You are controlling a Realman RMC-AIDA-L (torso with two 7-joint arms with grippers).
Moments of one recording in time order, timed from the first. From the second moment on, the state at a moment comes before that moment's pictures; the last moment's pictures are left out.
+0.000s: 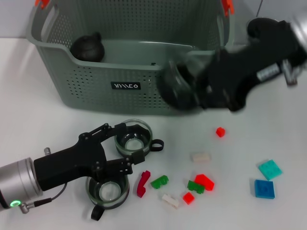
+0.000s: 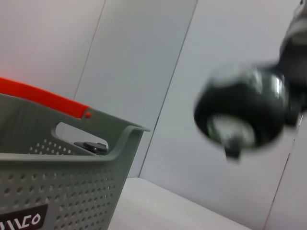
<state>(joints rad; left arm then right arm) -0.39 -2.15 0.41 0.41 2.02 1.71 -1.06 0.87 2.09 -0.98 -1.36 -2.15 -1.96 2.04</state>
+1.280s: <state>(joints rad) -0.39 -2.15 0.41 0.41 2.01 1.70 -1.06 1.23 2.02 -1.01 -0.47 -2.34 -0.80 1.90</state>
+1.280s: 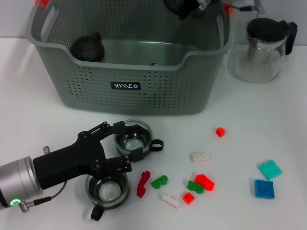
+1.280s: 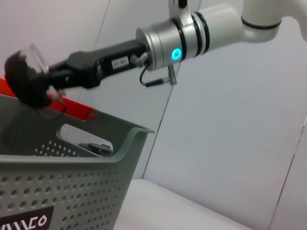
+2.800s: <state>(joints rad) -0.39 -2.15 0.41 0.41 2.02 1.70 -1.06 1.13 2.07 -1.07 -0.66 -2.42 -0.89 2.02</state>
